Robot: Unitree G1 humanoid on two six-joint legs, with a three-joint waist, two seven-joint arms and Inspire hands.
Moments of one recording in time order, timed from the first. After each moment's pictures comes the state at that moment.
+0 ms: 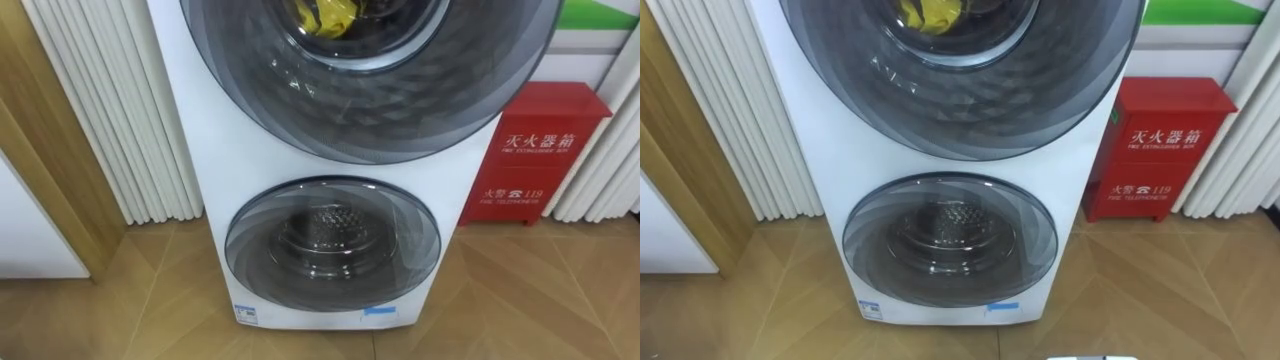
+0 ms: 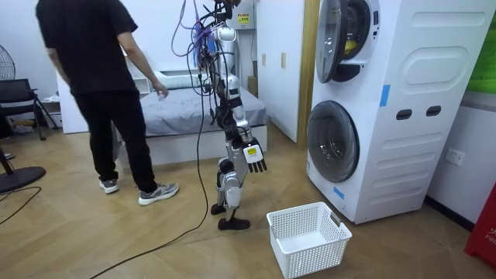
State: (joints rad) left arm 0.17 0.15 0.04 1.14 0.01 0.01 0.19; right arm 0.08 -0.20 0.13 1.25 0.35 -0.02 0.18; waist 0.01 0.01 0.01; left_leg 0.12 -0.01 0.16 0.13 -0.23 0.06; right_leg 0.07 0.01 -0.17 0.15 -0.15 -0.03
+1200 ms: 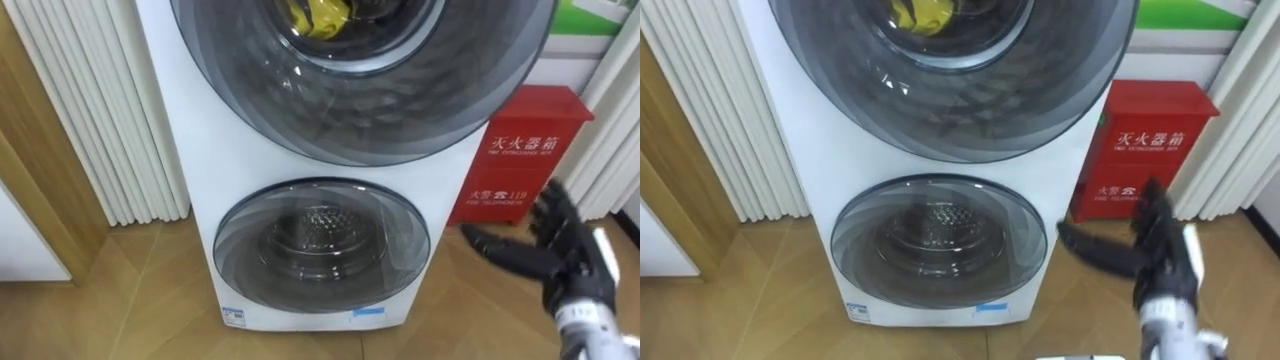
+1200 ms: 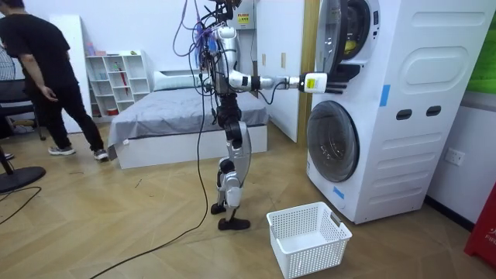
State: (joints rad) left arm 0.24 0.20 0.08 1.08 0.04 -0.01 0.19; right arm -0.05 -0.30 -0.11 0.06 0.33 -0.04 -0.27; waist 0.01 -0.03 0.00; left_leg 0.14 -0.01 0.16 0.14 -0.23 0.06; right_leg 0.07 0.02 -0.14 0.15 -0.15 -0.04
